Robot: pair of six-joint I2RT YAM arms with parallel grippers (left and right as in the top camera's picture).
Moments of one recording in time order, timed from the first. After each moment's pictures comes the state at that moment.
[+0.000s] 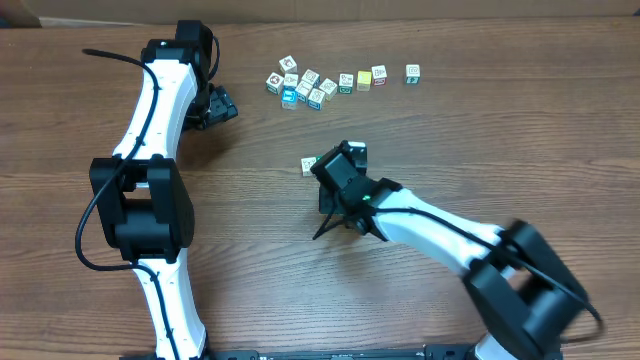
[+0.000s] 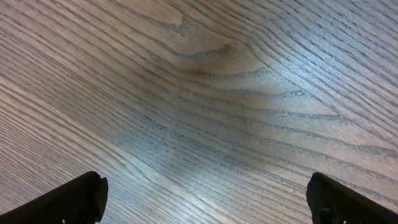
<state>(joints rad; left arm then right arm) -0.04 2.23 1.96 -1.21 -0.20 -0.58 0.73 1.76 1.04 -0.35 0.22 0.73</state>
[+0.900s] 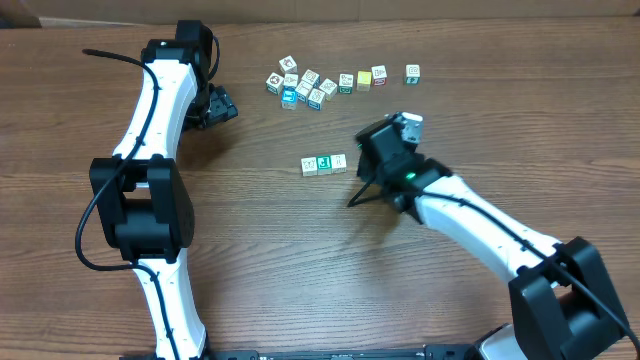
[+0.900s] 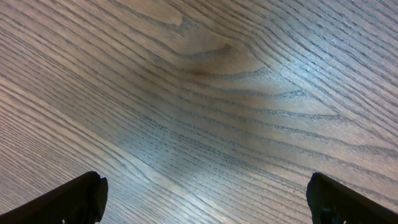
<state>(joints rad) -0.04 2.23 1.96 -1.21 -0.20 -0.58 0.51 1.67 1.05 -0.42 0.31 0.71</state>
